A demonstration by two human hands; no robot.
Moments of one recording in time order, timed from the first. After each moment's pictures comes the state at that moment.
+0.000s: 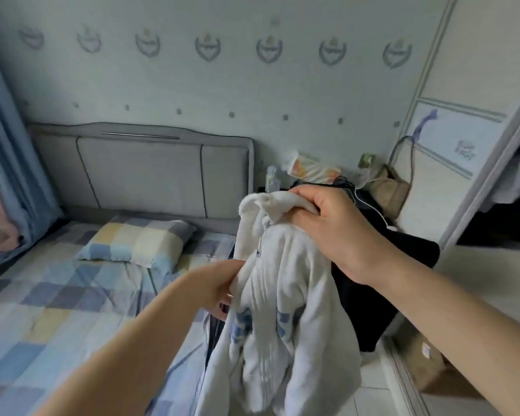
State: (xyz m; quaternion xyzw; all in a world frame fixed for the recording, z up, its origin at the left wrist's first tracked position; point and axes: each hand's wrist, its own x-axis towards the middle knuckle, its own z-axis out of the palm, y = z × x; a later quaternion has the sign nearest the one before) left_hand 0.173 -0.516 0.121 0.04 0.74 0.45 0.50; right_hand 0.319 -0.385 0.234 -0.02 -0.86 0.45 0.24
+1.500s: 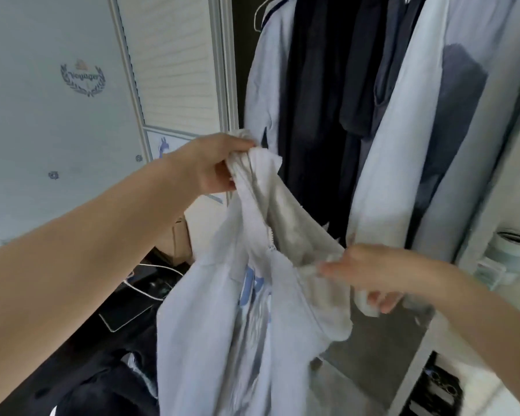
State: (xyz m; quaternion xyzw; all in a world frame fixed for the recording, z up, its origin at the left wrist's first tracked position) left_hand 0.280 0.086 0.337 0.45 0.51 0.50 0.54; right_hand 0.512 0.032 0.255 -0.66 -0.70 0.28 0.02
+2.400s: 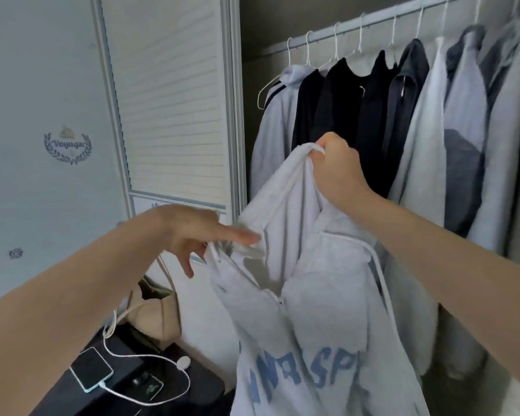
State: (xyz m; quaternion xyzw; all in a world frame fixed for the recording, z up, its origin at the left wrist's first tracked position) left_hand 0.147 0.128 0.374 0.67 0.63 0.08 0.38; right_hand 0.371 0.154 0.397 -0.51 -0.65 -0.03 0.55
